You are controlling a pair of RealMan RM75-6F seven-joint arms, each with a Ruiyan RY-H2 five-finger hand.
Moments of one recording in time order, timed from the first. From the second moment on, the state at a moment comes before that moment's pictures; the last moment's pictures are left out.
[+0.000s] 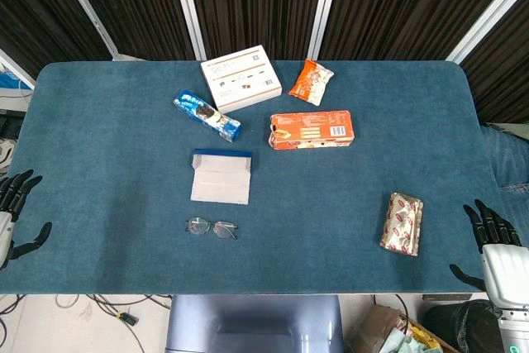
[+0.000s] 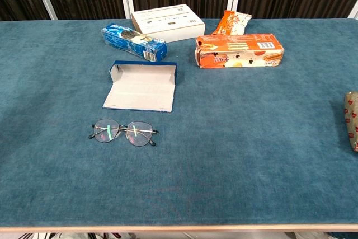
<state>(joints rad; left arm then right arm) -0.12 -1.08 -0.05 -1.56 1.55 1.49 -0.23 0.00 -1.11 0.05 -1.66 -1.54 1.56 -0.09</state>
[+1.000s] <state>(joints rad) -0.12 -1.09 -0.05 -1.57 1.53 1.47 -0.20 0.00 -1.11 0.05 -1.67 -1.51 1.55 -0.09</state>
